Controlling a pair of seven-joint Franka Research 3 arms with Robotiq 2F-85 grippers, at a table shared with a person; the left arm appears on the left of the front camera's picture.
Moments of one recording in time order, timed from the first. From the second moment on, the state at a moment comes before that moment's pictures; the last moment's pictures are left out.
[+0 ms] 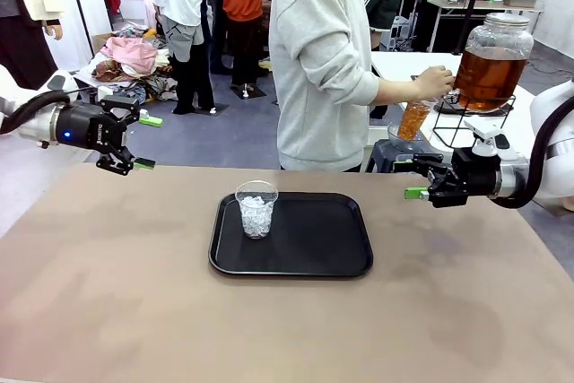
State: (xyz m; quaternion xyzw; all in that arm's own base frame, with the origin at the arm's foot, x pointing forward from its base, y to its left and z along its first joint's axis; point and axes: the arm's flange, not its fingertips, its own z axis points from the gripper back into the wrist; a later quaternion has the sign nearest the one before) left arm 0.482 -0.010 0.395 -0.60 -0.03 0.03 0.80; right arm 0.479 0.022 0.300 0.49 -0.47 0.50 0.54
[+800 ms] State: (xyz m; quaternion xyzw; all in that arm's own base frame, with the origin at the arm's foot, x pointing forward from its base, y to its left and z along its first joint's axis) left arm 0.482 -0.010 0.395 -0.60 -0.03 0.03 0.80; right arm 0.479 0.022 0.300 0.49 -0.47 0.50 0.54
